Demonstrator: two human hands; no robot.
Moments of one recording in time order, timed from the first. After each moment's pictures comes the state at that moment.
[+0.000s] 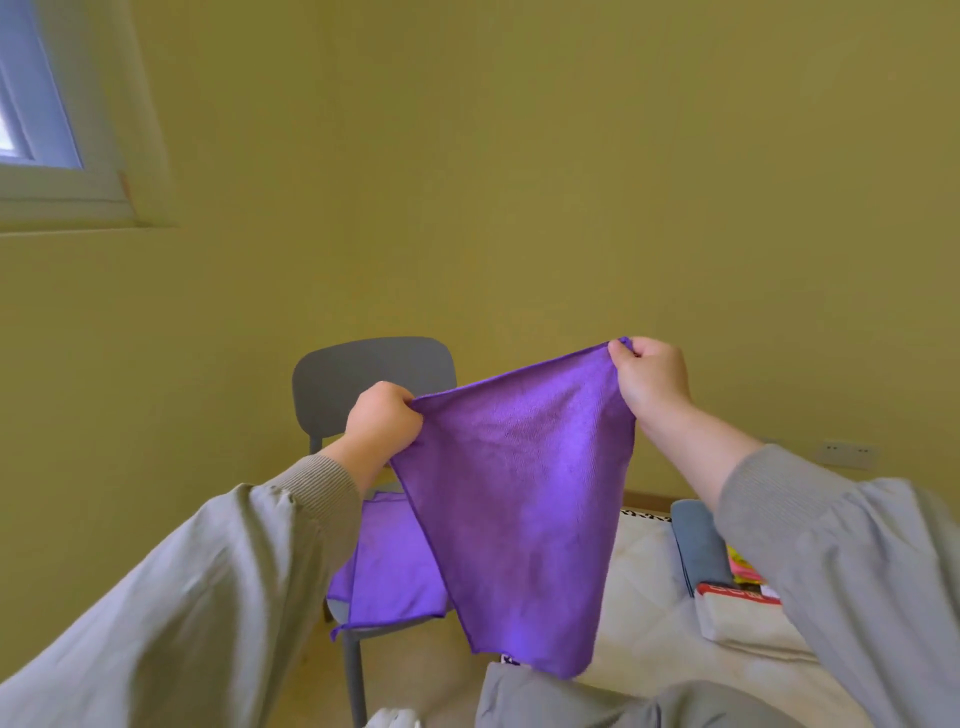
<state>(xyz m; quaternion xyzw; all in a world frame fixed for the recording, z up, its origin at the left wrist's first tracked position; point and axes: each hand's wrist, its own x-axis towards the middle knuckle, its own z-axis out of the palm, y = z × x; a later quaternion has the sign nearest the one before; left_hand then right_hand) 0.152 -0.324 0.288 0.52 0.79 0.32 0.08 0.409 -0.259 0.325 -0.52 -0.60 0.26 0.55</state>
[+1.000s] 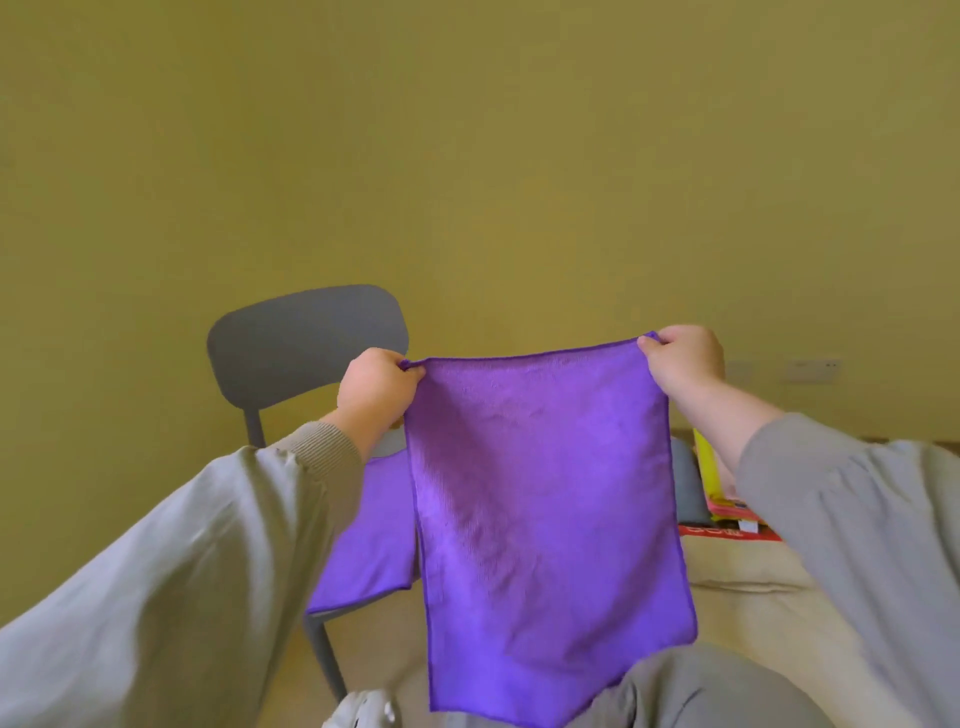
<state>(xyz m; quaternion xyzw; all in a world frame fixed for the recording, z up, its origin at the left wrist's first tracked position) 0.191 -0.238 0.244 0.52 0.77 0.35 0.09 0.498 -0.177 0.252 -0.68 -0.59 0.14 0.42</state>
